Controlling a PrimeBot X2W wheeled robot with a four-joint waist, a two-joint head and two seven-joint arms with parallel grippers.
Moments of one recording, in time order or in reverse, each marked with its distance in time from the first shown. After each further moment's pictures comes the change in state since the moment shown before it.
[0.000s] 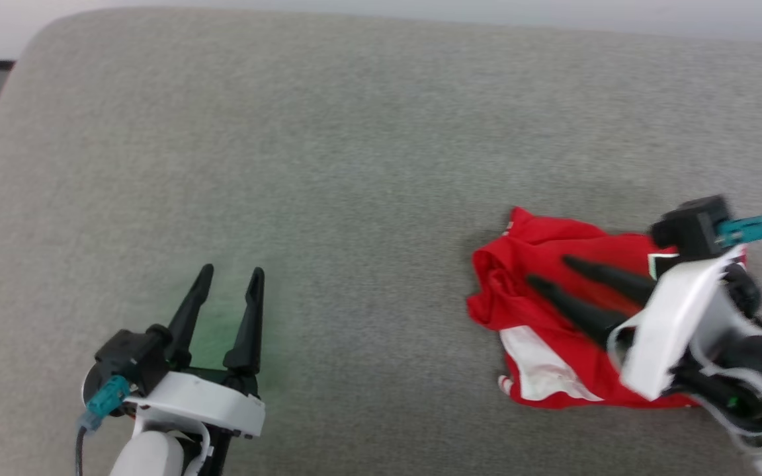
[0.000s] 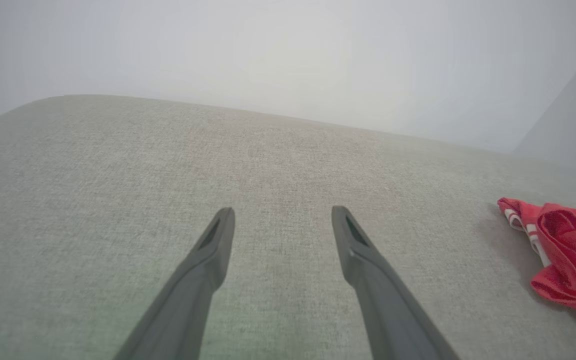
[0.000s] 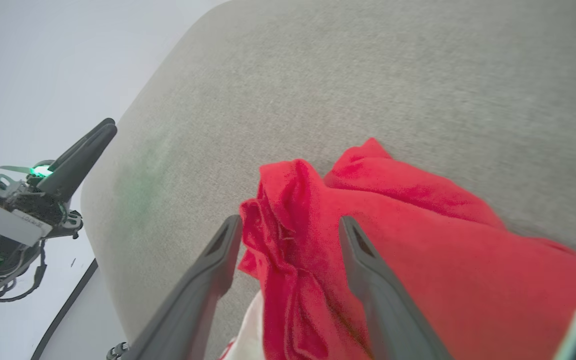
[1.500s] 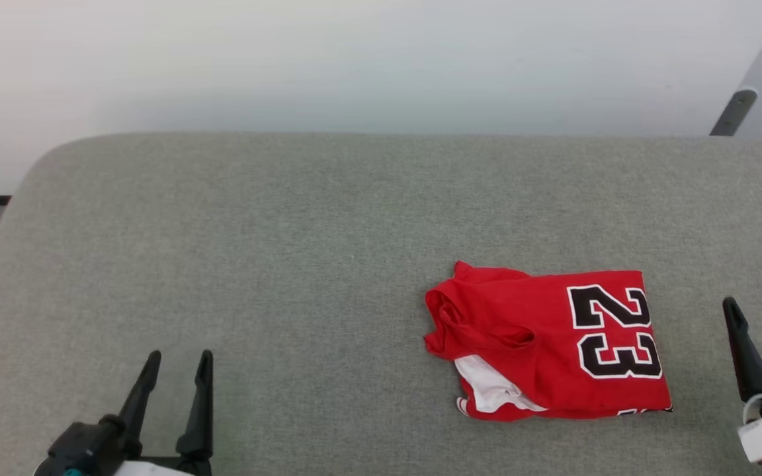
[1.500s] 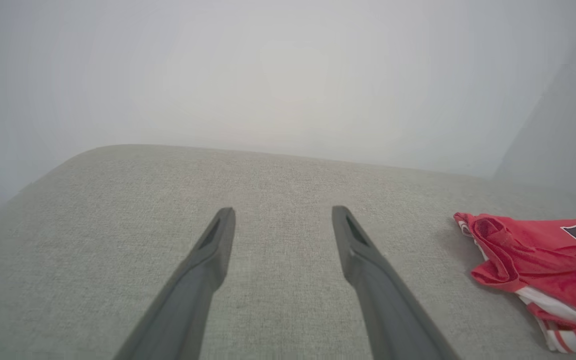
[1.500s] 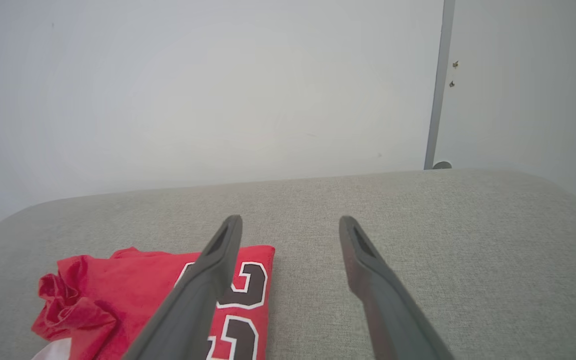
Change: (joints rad) left arm 0.243 0.009 0.119 -0.101 0.050 0.000 0.000; right arm 0.311 -0.012 -0.310 0.290 -0.258 0.000 -0.794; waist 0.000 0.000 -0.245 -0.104
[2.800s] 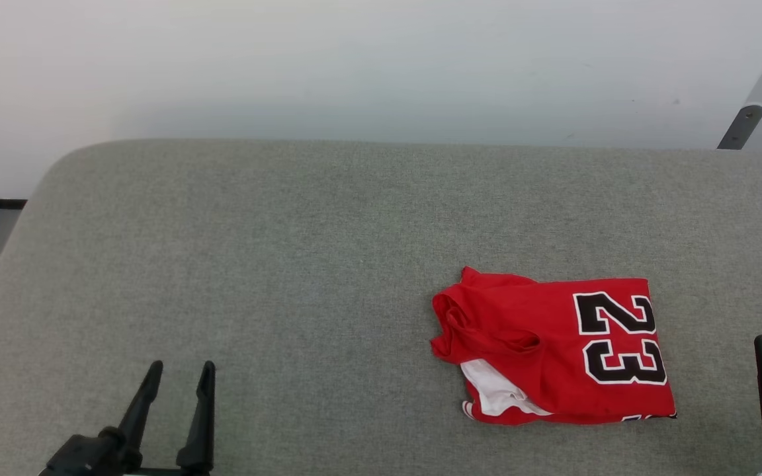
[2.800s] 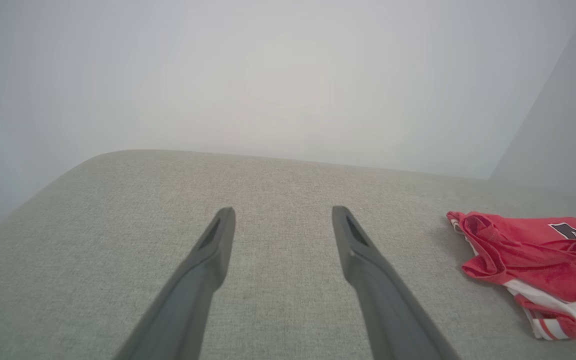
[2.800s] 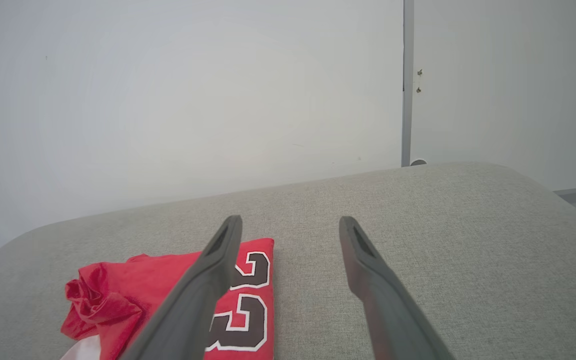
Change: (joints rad) left arm 0.052 0.016 -0.010 -0.047 -0.008 0.000 0.000; right arm 0.232 0.145 -0.232 -0.251 -0.093 0.000 0.091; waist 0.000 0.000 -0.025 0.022
